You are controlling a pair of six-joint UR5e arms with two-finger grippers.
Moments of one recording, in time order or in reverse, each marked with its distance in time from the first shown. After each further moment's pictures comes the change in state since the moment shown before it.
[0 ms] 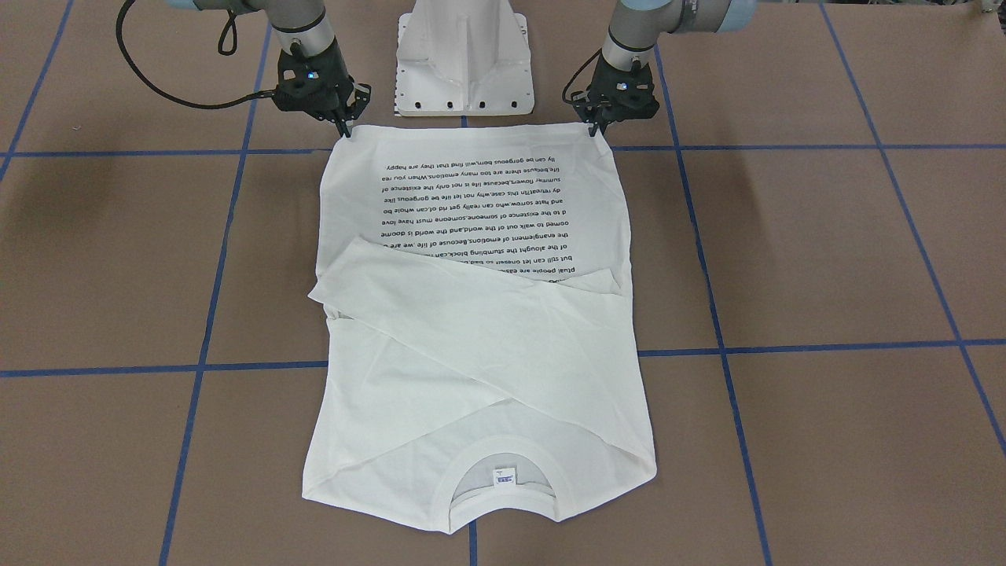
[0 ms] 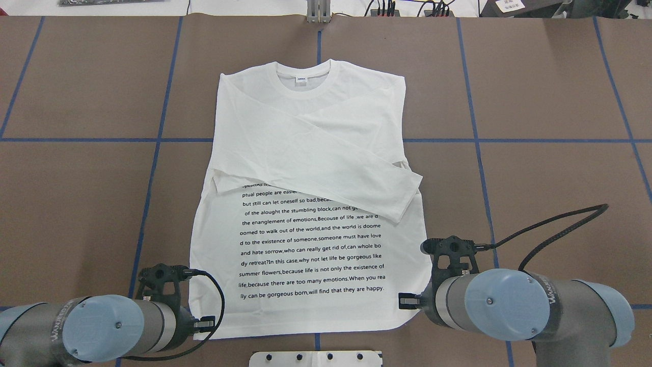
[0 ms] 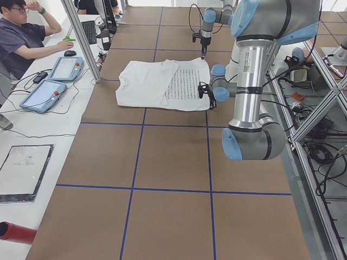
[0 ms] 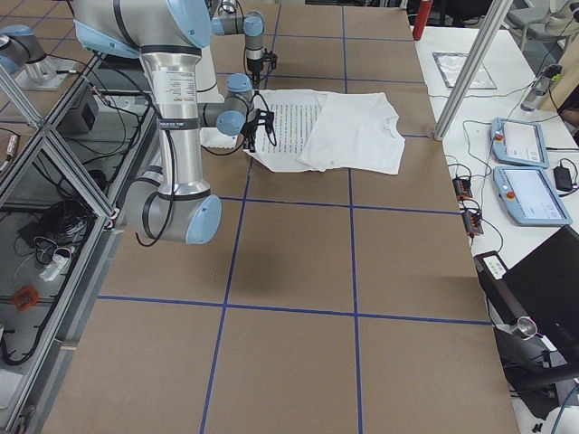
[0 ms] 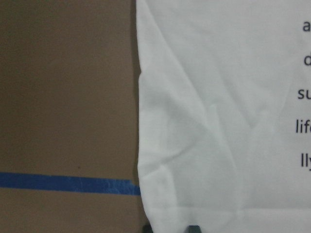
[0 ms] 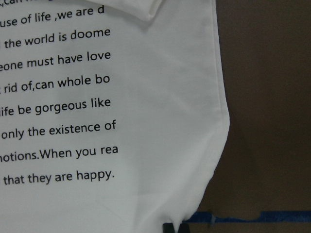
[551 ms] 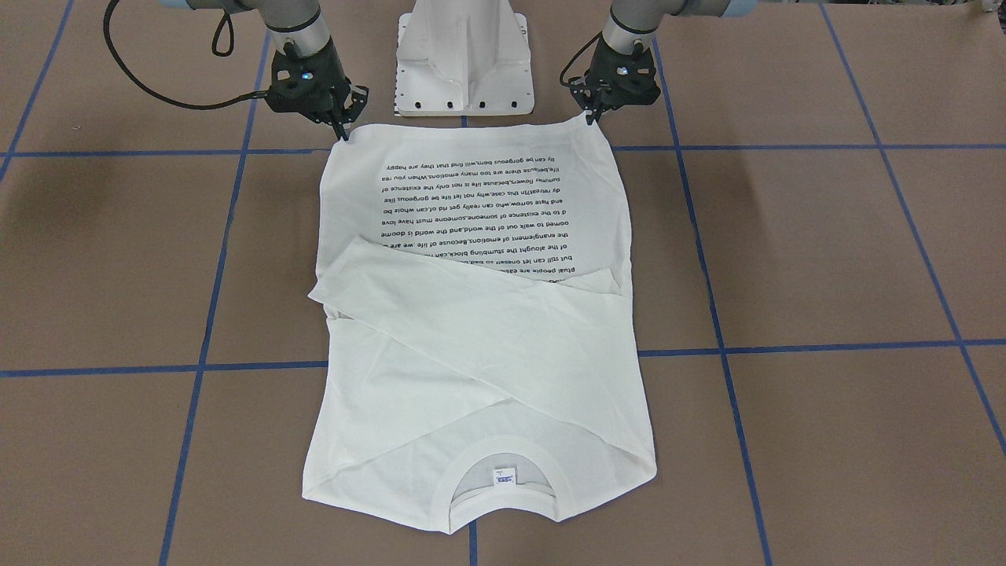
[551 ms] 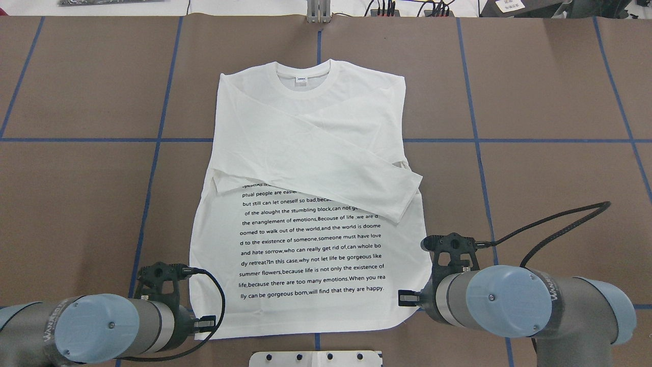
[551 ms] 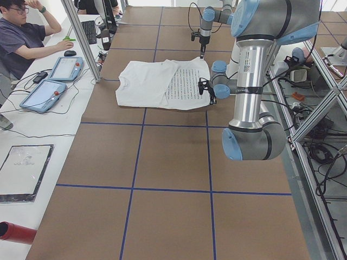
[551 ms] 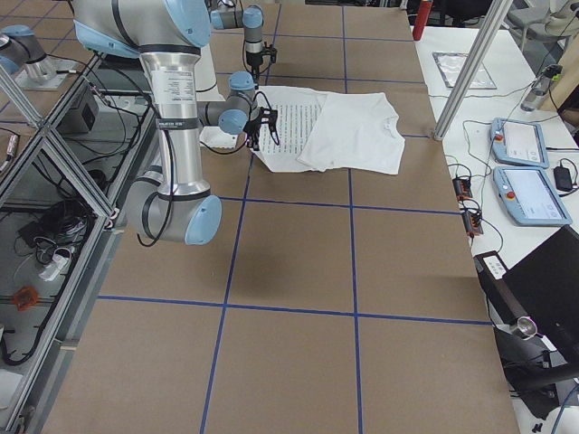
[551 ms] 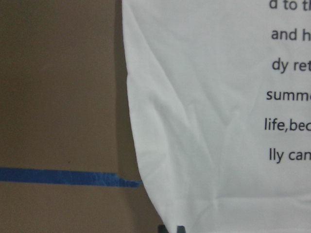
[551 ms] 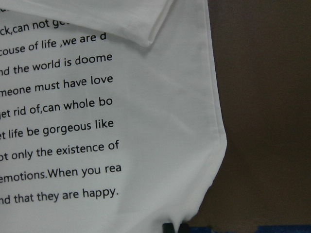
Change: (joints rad) left arm -0.012 0.005 -0.085 0.039 -0.021 0.006; right arm 0.038 -0.002 0.014 0.000 0.004 0.000
